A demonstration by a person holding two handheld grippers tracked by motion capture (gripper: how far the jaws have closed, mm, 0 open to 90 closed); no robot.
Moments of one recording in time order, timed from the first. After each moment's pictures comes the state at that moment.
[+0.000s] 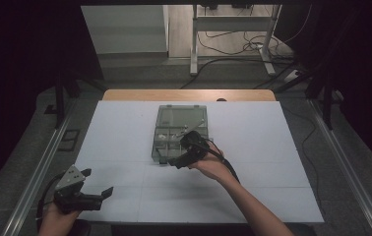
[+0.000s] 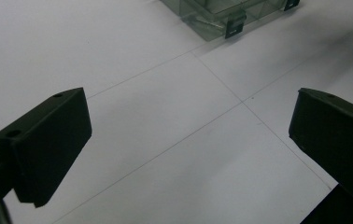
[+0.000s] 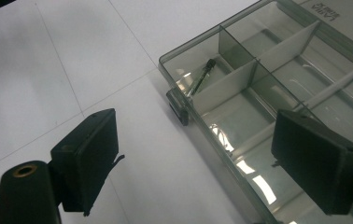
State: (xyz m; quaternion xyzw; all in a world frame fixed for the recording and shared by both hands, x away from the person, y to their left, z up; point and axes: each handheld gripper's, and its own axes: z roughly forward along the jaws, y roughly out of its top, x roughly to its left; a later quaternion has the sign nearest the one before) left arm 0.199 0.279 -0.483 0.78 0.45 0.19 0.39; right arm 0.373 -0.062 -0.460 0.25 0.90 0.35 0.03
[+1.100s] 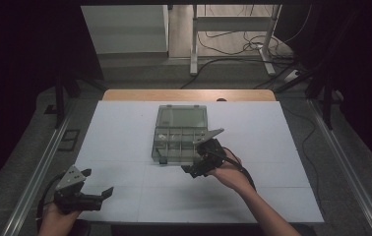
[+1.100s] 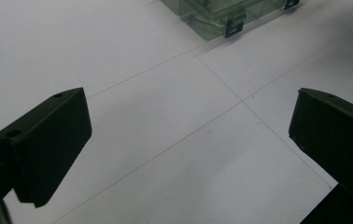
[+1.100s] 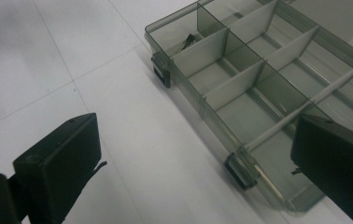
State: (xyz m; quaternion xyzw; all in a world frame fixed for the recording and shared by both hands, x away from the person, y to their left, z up) left arm 0.199 0.278 -0.483 0.78 0.45 0.19 0.39; right arm 0.349 -0.108 -0.457 0.25 0.90 0.36 0.07
